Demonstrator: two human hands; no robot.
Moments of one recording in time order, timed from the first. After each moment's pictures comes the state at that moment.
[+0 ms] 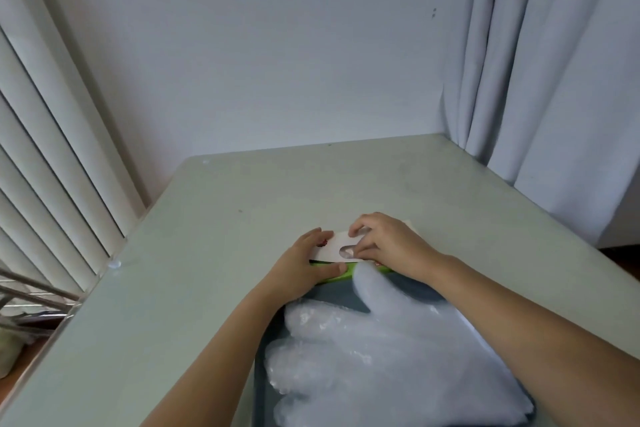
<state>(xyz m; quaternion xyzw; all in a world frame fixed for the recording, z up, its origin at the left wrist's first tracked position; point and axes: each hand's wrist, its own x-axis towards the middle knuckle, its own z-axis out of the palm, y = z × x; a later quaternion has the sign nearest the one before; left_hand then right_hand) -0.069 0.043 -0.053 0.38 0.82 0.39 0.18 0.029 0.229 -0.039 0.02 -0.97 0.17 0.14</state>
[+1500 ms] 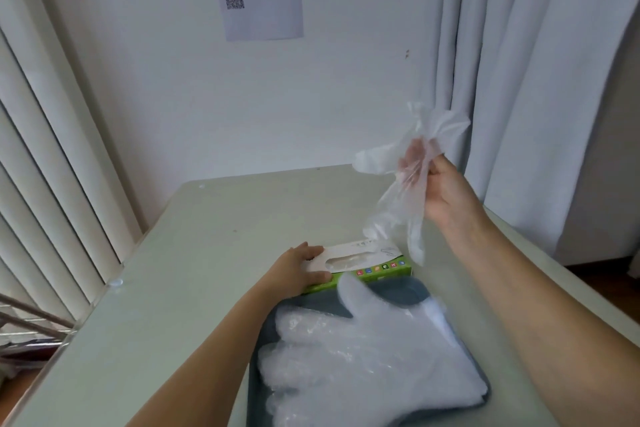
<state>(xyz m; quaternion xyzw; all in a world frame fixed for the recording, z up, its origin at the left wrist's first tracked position) -0.054 0.046 -0.022 0.37 0.85 0.32 0.20 0.074 0.242 0.085 -0.03 -0.29 0.89 0.35</state>
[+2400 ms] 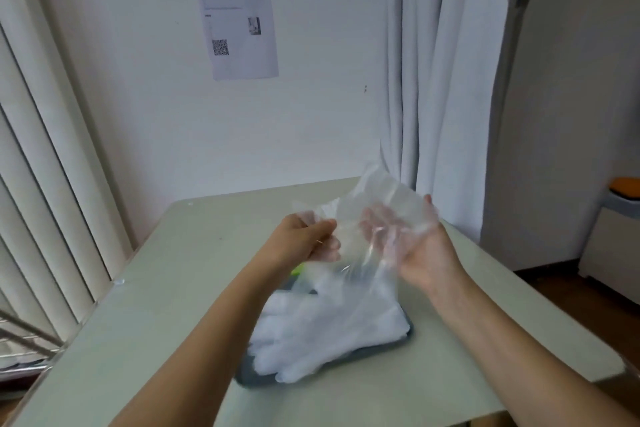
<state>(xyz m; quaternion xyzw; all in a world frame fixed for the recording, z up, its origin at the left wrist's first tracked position) 0.096 0.017 0.088 0.36 0.67 0.61 0.24 0.213 0.175 0.057 -0.08 -0.32 0.92 0.22</state>
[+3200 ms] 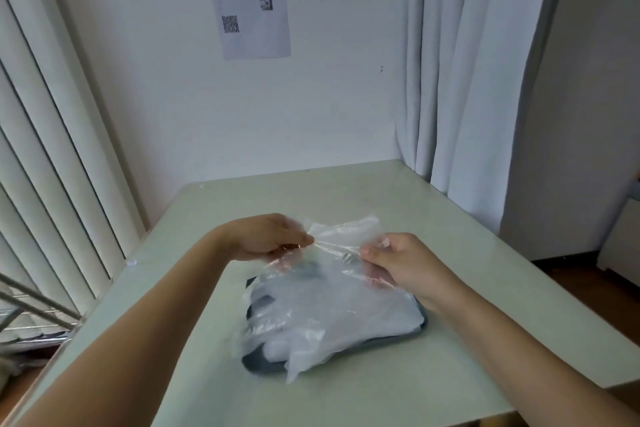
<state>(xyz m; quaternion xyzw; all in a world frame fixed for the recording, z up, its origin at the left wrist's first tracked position) 0.023 -0.014 0.088 0.42 0.77 0.32 0.35 0.207 0.136 0.042 -0.19 -0.75 0.60 0.20</state>
